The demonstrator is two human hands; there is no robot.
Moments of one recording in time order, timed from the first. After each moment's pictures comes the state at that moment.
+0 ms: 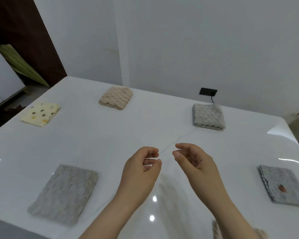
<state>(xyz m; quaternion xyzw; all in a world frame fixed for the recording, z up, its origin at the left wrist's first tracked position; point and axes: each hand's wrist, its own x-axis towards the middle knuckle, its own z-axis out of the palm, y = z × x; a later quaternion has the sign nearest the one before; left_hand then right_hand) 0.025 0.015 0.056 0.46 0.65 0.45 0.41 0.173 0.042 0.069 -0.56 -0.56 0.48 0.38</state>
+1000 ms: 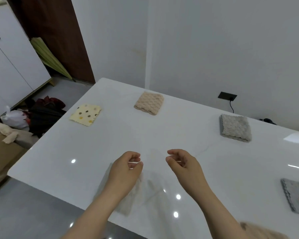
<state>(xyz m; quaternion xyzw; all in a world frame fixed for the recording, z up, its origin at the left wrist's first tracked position) -0.151 -0.021 0.091 0.40 0.74 0.39 0.38 0.023 0.027 0.114 -0.59 -0.57 0.49 0.27</state>
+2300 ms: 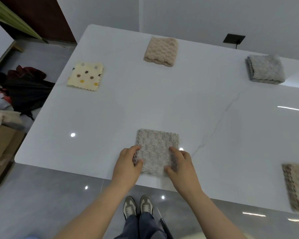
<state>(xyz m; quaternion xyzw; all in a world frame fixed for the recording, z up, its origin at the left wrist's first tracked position) -0.276 -0.078 -0.066 0.51 0.72 0.23 0.41 -0.094 -0.070 -0.052 -0.68 -0.61 0.40 0.12</state>
